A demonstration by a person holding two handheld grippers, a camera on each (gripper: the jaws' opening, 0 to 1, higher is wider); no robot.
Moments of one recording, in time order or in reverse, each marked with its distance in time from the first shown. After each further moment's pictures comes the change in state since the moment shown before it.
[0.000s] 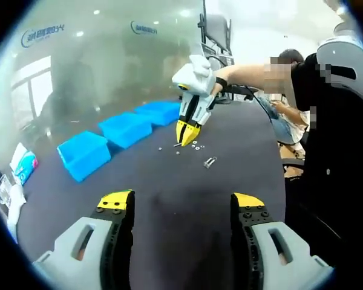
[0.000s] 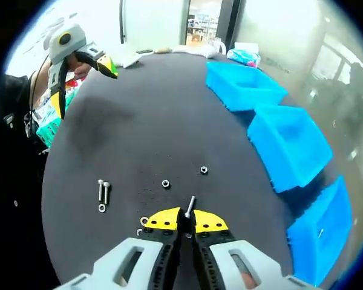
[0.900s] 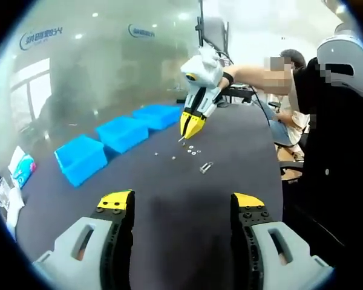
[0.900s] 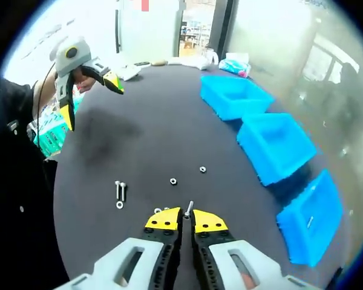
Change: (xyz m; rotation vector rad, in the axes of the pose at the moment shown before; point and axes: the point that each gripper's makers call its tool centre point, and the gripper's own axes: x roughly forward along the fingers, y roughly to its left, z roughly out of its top) left arm 0.005 -0.007 0.009 0.010 -0.024 -0.015; right arm -0.046 0.004 -0.001 0.040 -0.066 -0.058
